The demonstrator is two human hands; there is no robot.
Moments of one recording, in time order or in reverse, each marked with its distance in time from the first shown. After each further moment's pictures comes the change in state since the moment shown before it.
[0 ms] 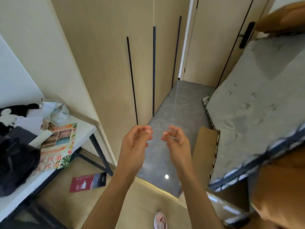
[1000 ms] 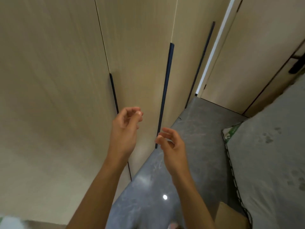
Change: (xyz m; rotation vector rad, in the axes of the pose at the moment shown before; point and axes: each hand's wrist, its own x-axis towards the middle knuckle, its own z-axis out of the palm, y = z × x) left_hand 0.632 0.005 0.109 -0.049 0.243 0.028; right_hand 0.602 -0.042 0.117 -0.043 -0.180 -0.001
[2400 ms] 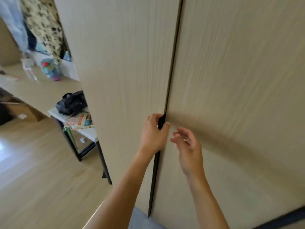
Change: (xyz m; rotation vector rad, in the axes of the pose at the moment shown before) left_hand 0.195 0.002 0.110 0.469 1.328 -0.158; right_hand 0.337 -0.063 0.081 0.101 -1.374 -0.226
